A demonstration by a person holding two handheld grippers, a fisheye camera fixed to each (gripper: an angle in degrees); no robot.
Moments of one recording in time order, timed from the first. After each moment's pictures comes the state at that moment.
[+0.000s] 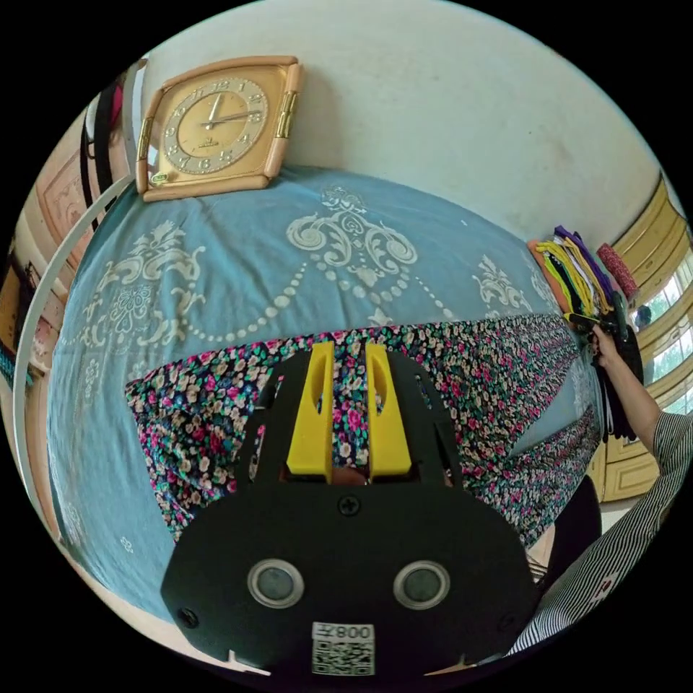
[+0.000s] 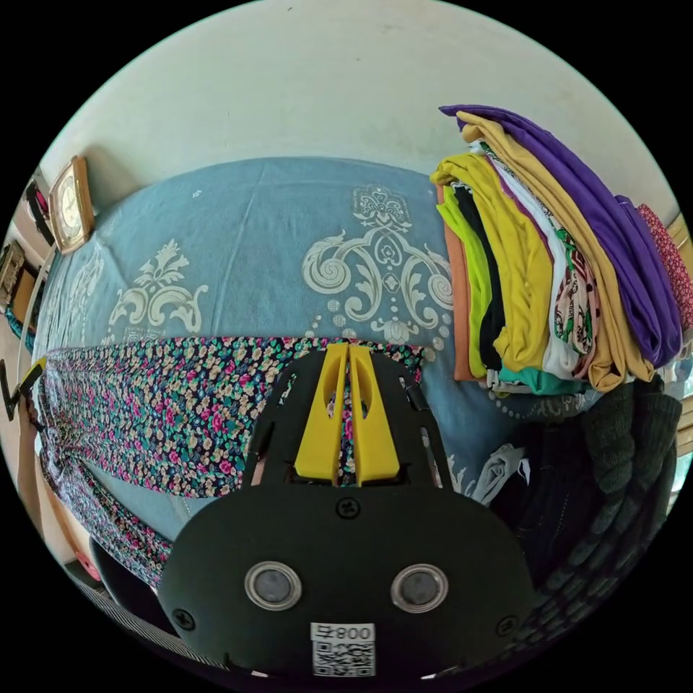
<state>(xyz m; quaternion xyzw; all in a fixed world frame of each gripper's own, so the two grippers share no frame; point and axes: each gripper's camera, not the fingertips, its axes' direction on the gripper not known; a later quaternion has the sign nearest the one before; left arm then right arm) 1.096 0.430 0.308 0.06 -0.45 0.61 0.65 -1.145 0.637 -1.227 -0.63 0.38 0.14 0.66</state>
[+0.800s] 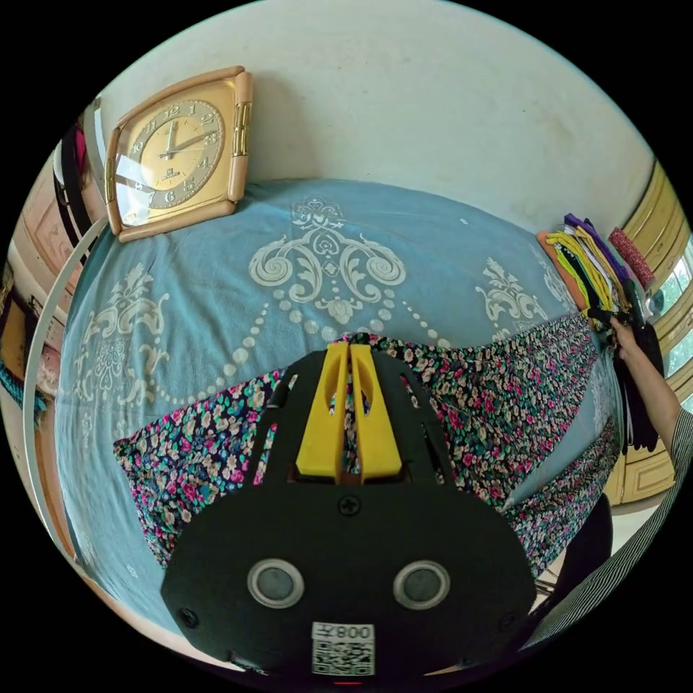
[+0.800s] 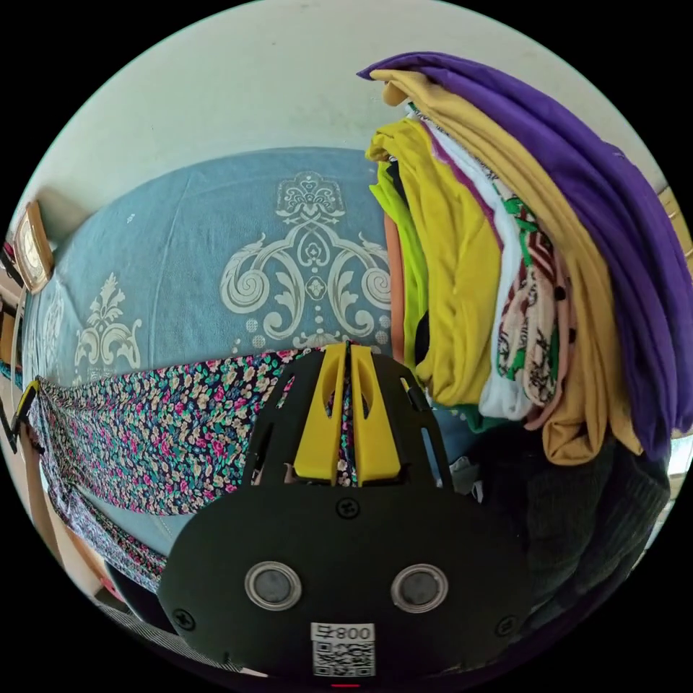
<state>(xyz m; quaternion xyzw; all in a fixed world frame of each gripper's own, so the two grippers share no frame) 1.119 0.457 0.401 0.08 -0.47 0.63 0.62 -1.050 0.616 -1.298 -0.64 0.44 0.17 0.61</state>
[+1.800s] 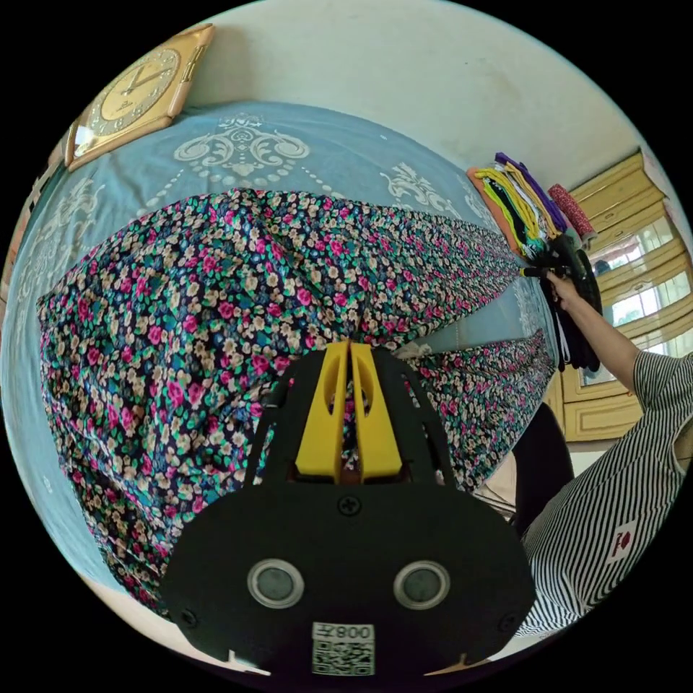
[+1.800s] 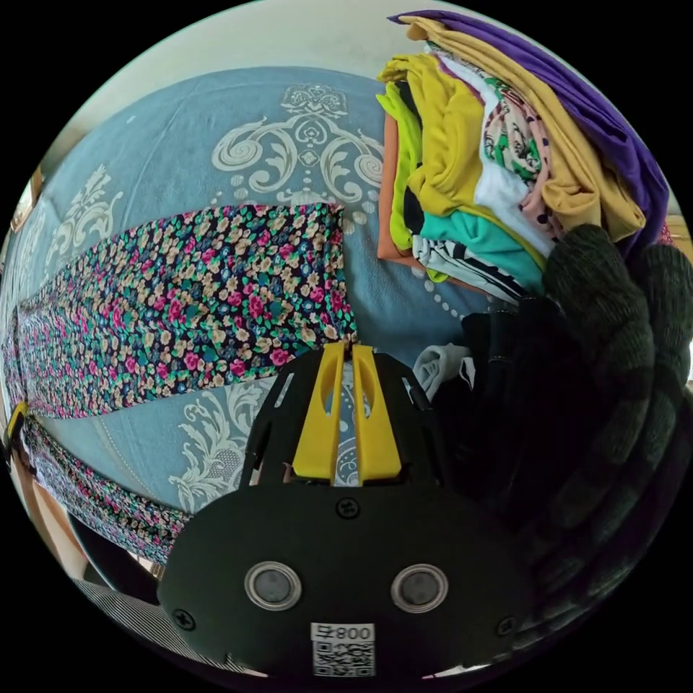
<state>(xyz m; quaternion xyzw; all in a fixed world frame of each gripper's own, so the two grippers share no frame) 1.027 0.556 0.405 -0.09 -0.44 0.59 0.67 -1.084 0.598 -1.375 -0.73 0.42 0.14 0.52</state>
